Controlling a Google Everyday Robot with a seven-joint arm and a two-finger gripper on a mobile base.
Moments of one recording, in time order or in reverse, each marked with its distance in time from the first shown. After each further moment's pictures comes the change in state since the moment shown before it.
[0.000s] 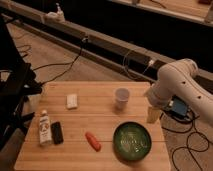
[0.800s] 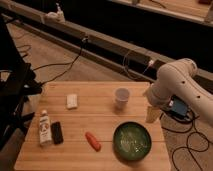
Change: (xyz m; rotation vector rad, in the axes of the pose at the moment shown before) arm -0.011 -0.006 0.000 0.007 -0.025 0.017
